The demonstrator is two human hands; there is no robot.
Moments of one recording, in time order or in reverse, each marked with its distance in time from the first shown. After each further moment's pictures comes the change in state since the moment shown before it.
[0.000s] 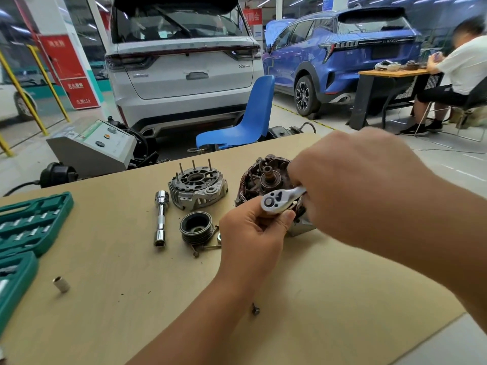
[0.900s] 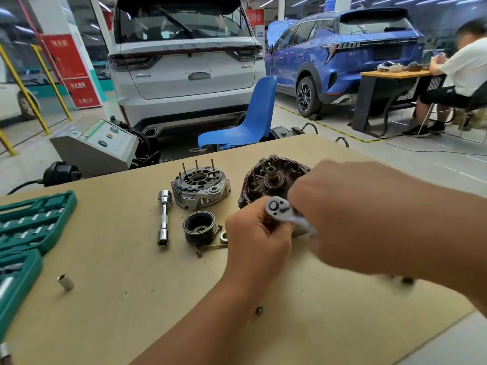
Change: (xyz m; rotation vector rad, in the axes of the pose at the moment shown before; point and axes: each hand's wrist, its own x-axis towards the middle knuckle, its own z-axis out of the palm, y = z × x) left_hand -0.001 0.003 0.000 0.140 0.020 0.063; right_hand -0.002 -0.007 -0.001 0.047 -0.238 -0.069
